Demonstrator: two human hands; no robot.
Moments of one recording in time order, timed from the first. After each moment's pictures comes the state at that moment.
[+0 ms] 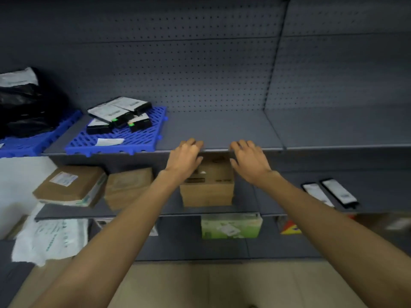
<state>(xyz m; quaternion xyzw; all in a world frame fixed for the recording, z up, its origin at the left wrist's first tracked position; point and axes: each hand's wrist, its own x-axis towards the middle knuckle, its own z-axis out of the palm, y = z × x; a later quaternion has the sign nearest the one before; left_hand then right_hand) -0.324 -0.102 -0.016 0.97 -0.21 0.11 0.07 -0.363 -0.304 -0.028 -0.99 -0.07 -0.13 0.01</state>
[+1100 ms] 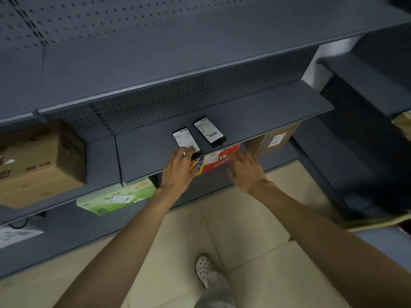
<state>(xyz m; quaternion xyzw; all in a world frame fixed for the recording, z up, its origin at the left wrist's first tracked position) -0.455 -0.641 -0.231 0.93 -0.32 -0.05 0.18 -0.562 -0.821 -0.217 -0.98 0.17 0.07 0.09</state>
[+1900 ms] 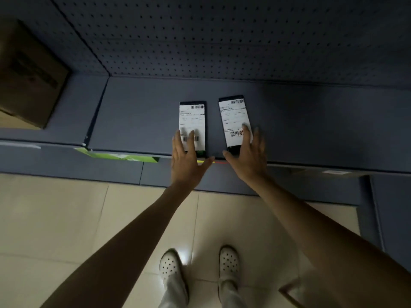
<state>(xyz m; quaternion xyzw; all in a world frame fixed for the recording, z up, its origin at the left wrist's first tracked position) -0.348 -0.785 -0.449 0.96 0.02 -0.08 0.26 -0.341 -0.953 -0.441 -0.96 0.13 0.09 0.24</state>
